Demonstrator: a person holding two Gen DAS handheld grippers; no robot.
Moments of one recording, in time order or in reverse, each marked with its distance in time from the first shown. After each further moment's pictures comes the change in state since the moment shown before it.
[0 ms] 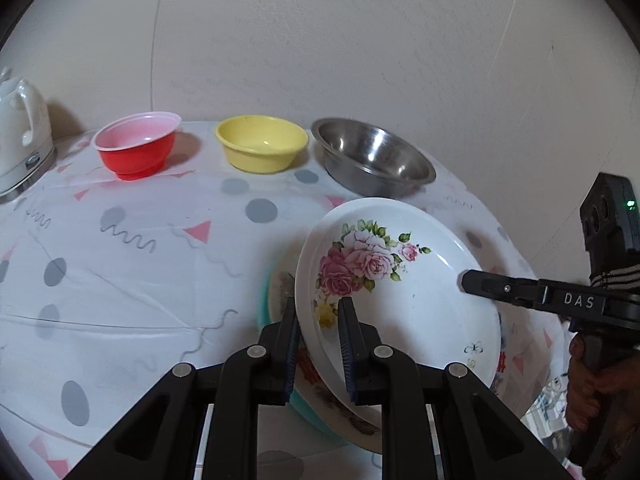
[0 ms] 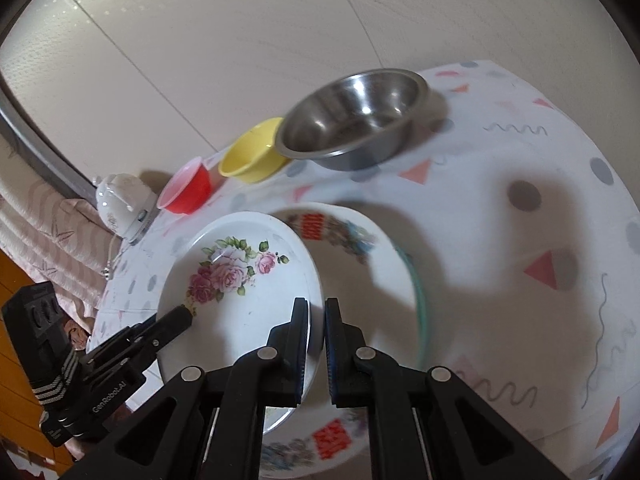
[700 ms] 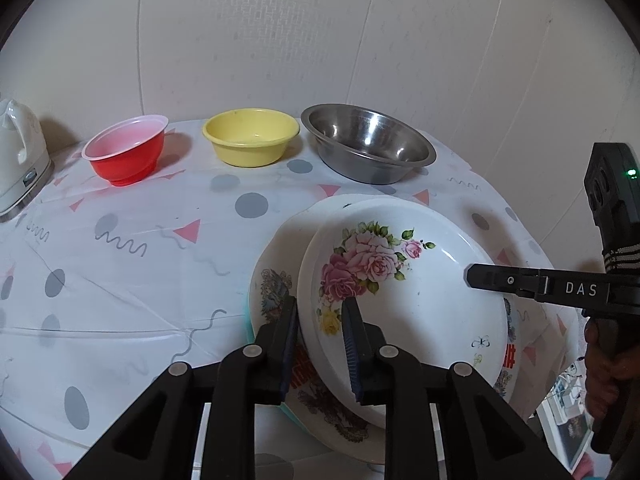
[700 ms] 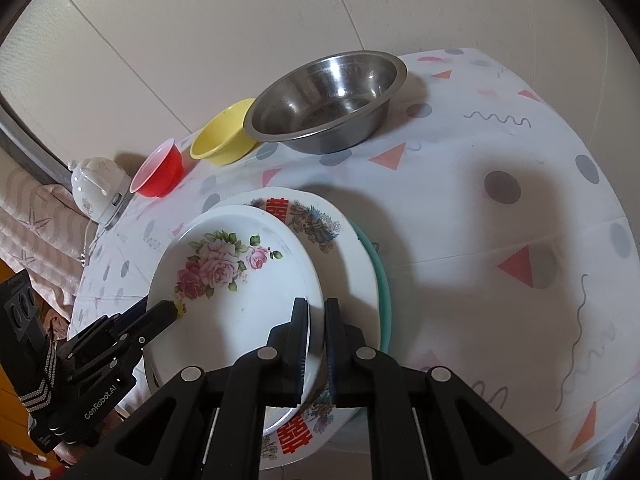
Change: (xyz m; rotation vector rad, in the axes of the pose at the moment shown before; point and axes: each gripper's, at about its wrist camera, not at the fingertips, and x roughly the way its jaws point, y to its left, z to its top) left arm 0.012 -0.010 0.000 0.058 0.041 0.047; right arm 0.006 -0.005 0.006 -0.016 0.082 -0.089
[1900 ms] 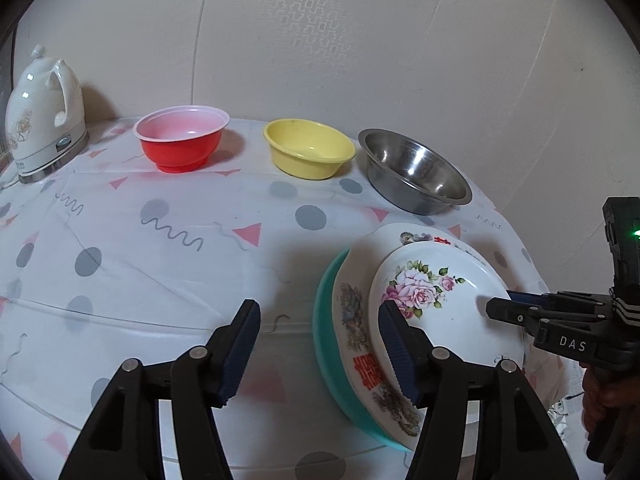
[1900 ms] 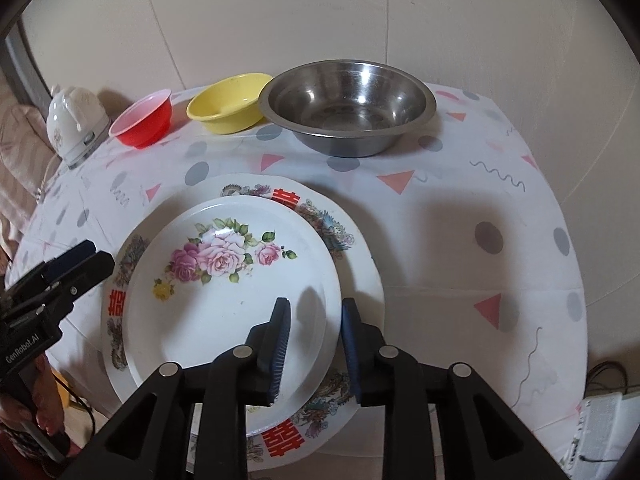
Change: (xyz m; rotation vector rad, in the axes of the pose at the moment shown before) left arm -0.017 0.047 0.000 -0.149 -0.048 0.017; right arm 0.007 0.040 0.007 -0.253 0.038 -0.235
